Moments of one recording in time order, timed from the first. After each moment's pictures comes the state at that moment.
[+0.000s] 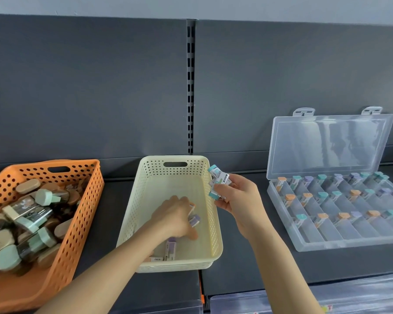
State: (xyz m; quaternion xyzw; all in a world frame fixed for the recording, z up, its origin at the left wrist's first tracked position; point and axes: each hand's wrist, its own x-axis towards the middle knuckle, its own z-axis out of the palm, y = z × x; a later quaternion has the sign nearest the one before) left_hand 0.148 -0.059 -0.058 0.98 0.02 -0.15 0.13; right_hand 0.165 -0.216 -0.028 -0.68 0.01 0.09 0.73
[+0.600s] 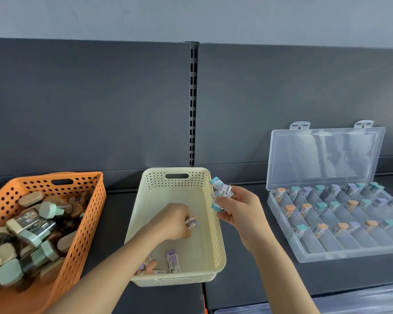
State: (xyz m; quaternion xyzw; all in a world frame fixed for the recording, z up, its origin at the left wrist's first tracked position) left_hand 0.159 -0.043 -0.053 0.96 0.00 -0.16 0.21; right_hand 0.160 -0.216 -0.024 -0.69 0.01 0.08 0.72
